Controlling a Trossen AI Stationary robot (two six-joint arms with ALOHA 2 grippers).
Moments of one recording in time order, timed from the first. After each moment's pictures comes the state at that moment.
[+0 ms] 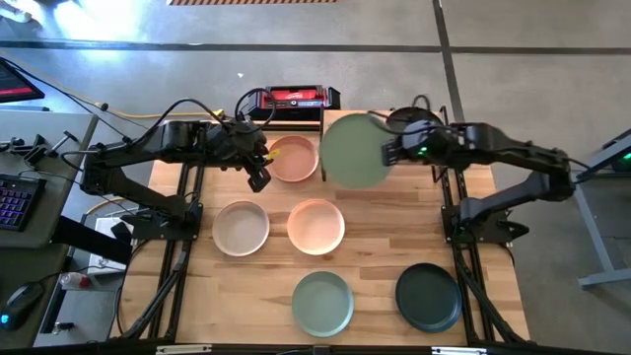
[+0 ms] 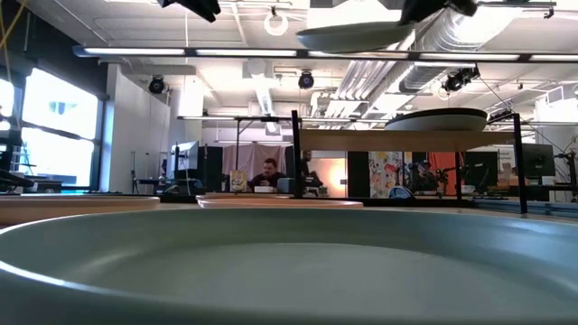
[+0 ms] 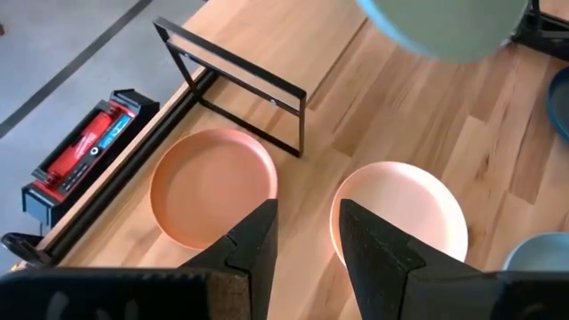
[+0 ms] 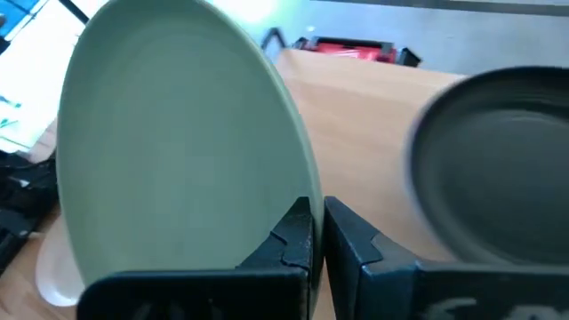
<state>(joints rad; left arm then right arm) 0.10 1.29 1.55 -1.11 -0.33 -0.32 -0.12 1.20 1.49 -1.14 0.51 0.93</state>
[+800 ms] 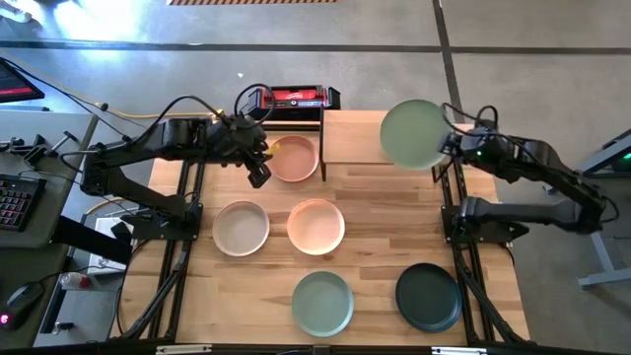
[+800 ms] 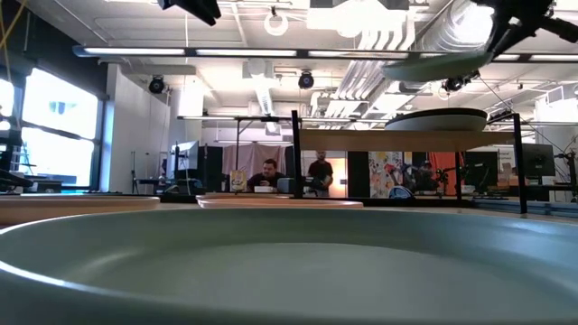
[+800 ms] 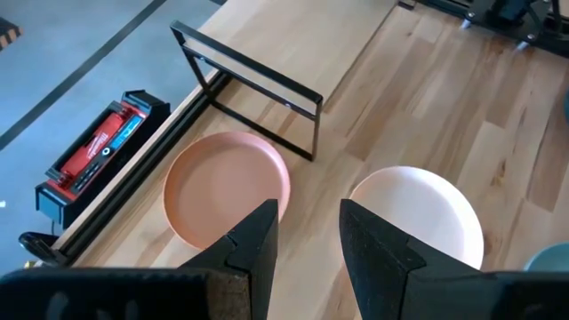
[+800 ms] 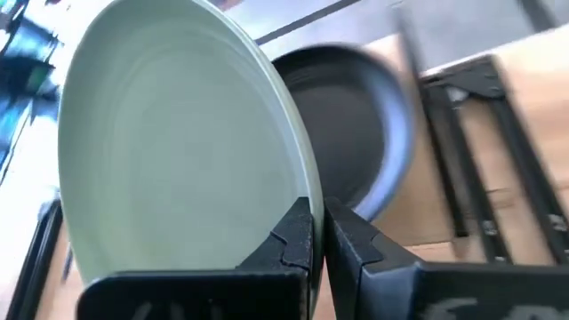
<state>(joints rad) 0.13 1.29 1.55 -1.10 -0.33 -0.30 -0.39 0.71 1.11 -1.26 0.58 1.24</state>
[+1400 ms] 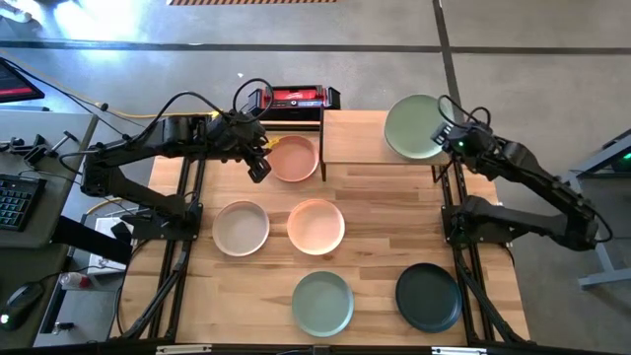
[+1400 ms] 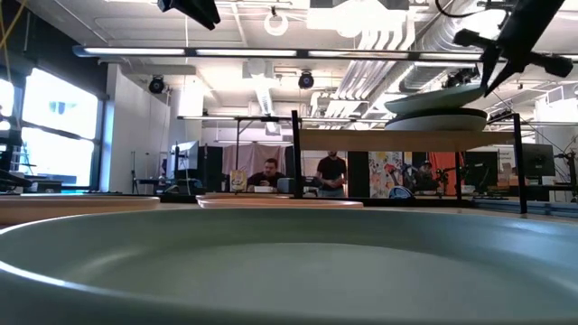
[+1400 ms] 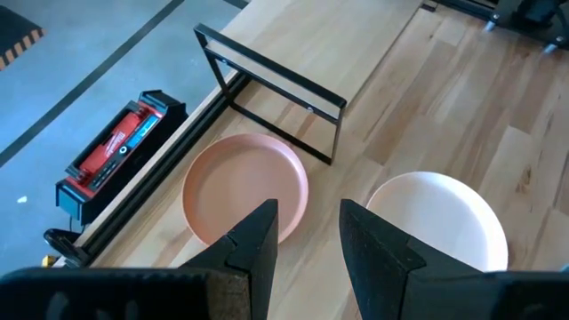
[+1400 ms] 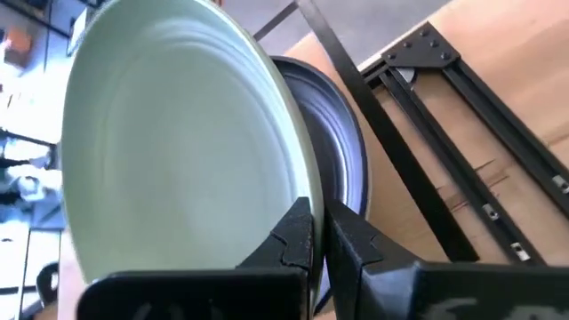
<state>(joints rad) 0.17 1.29 1.55 -1.10 -0.35 -0.28 -0.64 0.71 0.90 -1.06 0.51 1.34</state>
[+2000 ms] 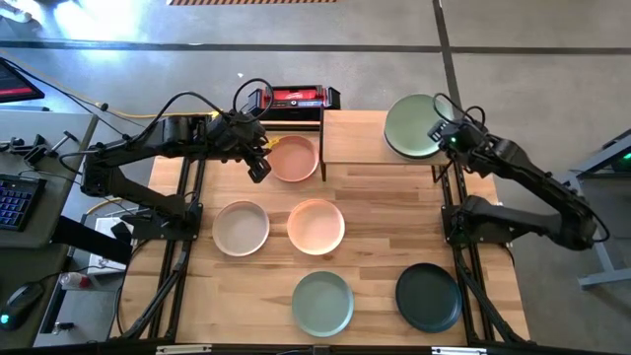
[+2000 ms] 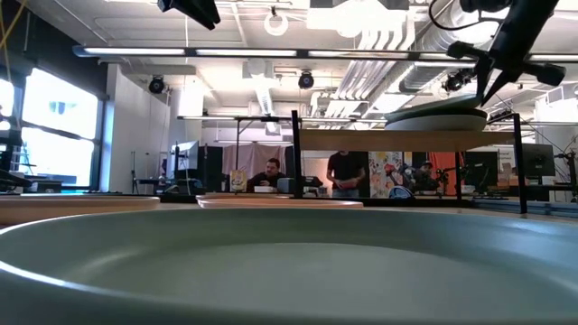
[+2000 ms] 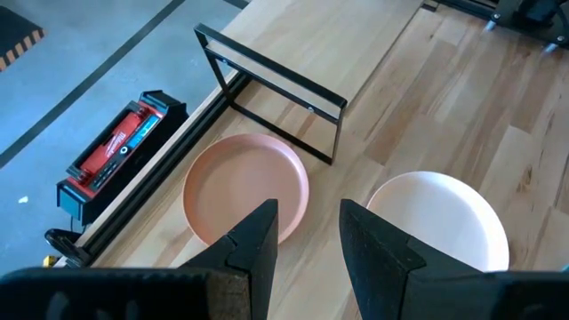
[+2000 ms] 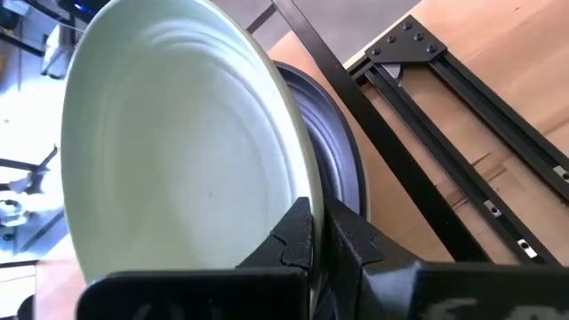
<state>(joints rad) 0.17 1.29 1.55 -1.10 -0.35 -0.28 -0.69 0.77 0.88 -1.02 0.50 1.37</state>
